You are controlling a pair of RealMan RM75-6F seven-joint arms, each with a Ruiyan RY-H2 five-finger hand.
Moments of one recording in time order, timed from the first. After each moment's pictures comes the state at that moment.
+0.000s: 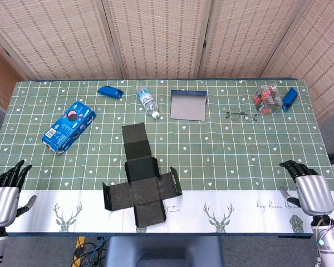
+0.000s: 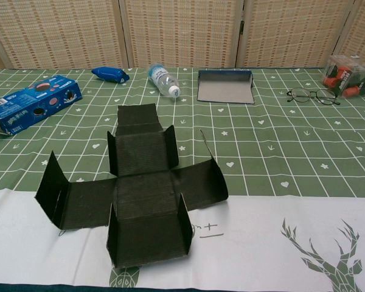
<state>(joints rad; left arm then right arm) -0.10 -1.18 -0.06 -1.62 1.49 1.51 0.20 0.11 -1.13 0.07 -1.65 -1.52 1.47 -0.18</state>
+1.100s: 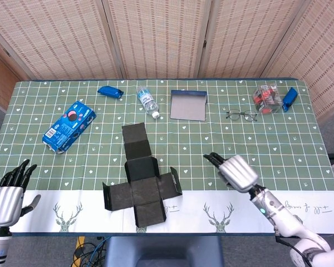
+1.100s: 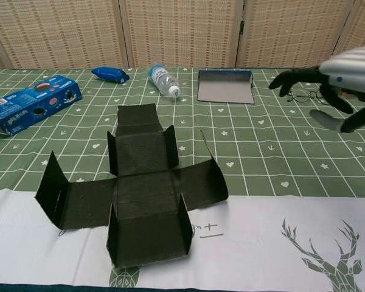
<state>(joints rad) -0.11 -1.20 -0.06 -1.60 1.53 1.52 0.19 0.54 -1.19 0.16 -1.75 -1.54 0.94 -0.33</state>
